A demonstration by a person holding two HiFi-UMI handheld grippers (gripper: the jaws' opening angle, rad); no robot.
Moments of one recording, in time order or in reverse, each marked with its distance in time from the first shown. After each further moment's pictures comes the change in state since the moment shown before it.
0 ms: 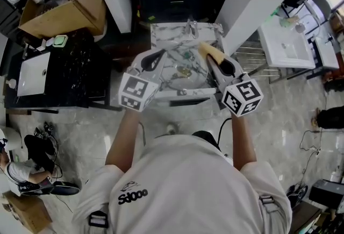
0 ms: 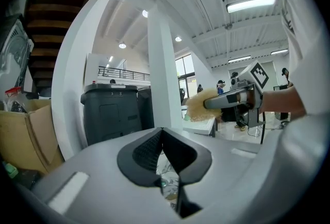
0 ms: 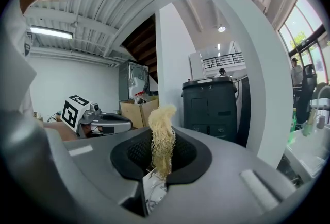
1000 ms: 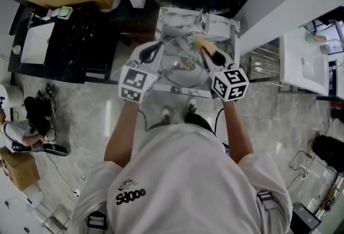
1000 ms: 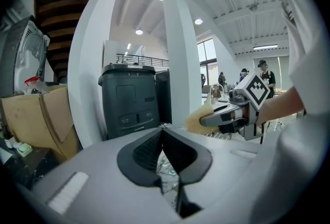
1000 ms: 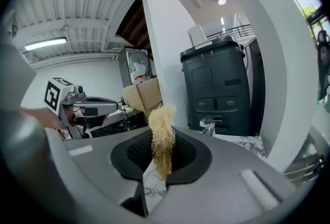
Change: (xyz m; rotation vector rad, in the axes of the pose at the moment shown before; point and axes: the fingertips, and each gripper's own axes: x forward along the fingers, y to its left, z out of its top) left arm 0.053 0.029 -0.061 -0.083 0.173 0.227; right arm 0.097 -0.079 -0.101 0.098 0.196 0.150
